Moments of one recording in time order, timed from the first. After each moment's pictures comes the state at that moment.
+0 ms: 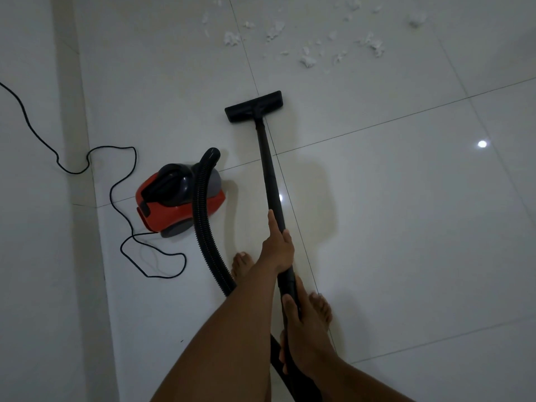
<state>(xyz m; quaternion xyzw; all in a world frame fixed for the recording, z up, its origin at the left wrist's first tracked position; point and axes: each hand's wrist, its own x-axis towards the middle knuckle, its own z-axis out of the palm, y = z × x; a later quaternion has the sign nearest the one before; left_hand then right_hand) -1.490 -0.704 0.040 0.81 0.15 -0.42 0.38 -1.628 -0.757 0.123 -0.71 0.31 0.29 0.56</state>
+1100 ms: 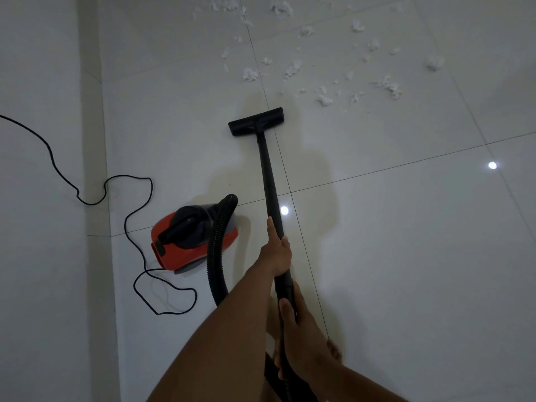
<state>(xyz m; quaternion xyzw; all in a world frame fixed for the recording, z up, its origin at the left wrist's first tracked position) -1.353 -0.685 0.061 0.79 0.17 -0.44 0.39 -1.491 -0.743 0.141 -0.67 0.28 0.31 0.61</state>
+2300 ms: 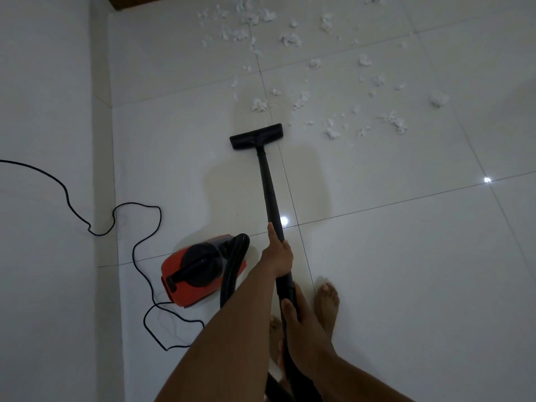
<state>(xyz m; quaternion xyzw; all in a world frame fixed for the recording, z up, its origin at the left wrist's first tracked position) -1.230 -0.672 0.099 0.79 0.18 -0.46 0.37 -1.363 -0.739 0.189 -0.65 0.30 0.35 0.60</state>
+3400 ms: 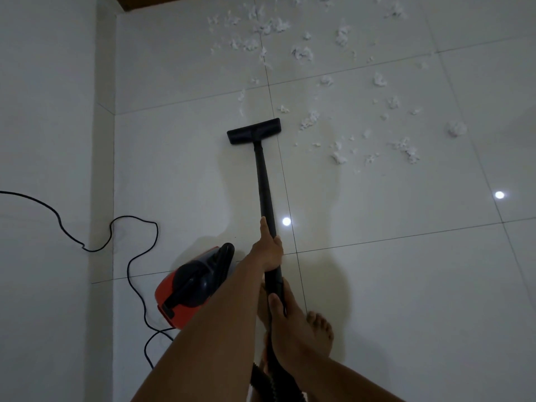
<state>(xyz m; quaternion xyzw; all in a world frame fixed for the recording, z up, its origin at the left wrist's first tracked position) -1.101 -0.687 0.098 0.78 0.20 -0.46 0.36 -1.223 -0.773 0.232 -0.65 0.31 0.36 0.59</state>
